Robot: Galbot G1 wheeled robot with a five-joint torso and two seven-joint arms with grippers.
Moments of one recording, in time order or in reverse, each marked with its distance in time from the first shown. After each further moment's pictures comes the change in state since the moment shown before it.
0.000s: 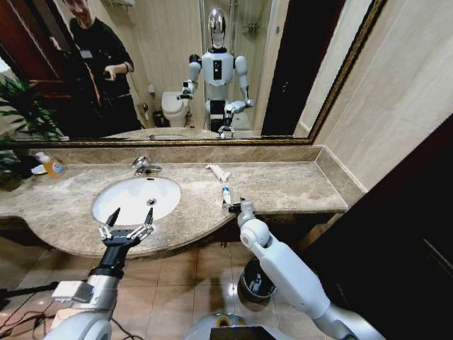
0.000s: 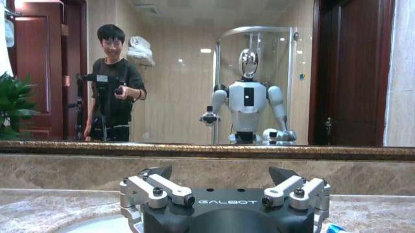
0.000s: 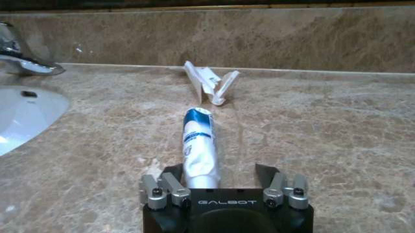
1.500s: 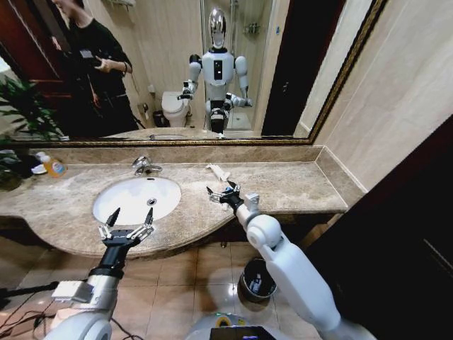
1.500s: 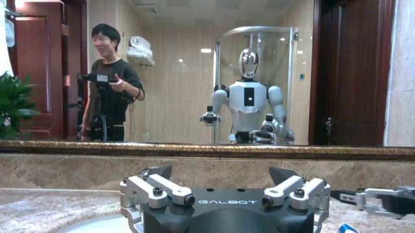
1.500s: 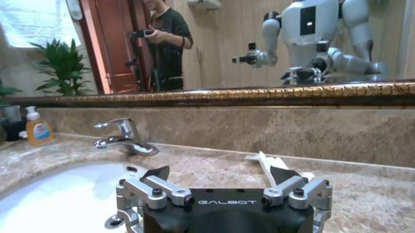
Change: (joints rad) left arm 0.000 0.000 0.000 0.000 0.000 0.000 0.000; right arm -0.006 0.029 0.047 0.167 -0.113 0.069 -0.266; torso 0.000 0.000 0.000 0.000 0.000
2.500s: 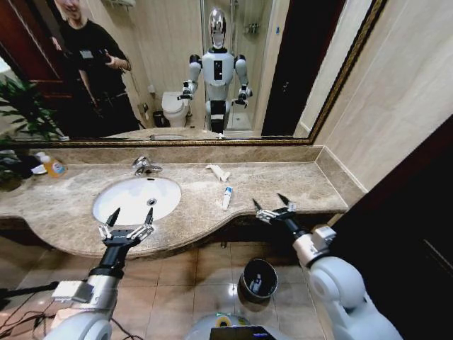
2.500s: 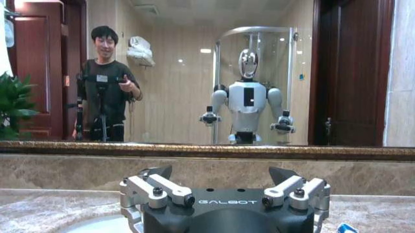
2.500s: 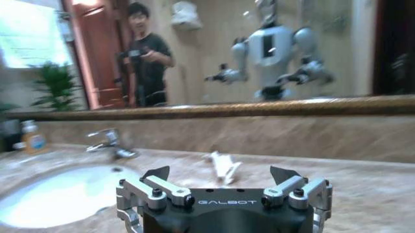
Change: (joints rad) left arm 0.000 0.000 0.000 0.000 0.000 0.000 0.000; right arm -0.558 -0.114 0.518 0.389 -0.025 0.051 -0.350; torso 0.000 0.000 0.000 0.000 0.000
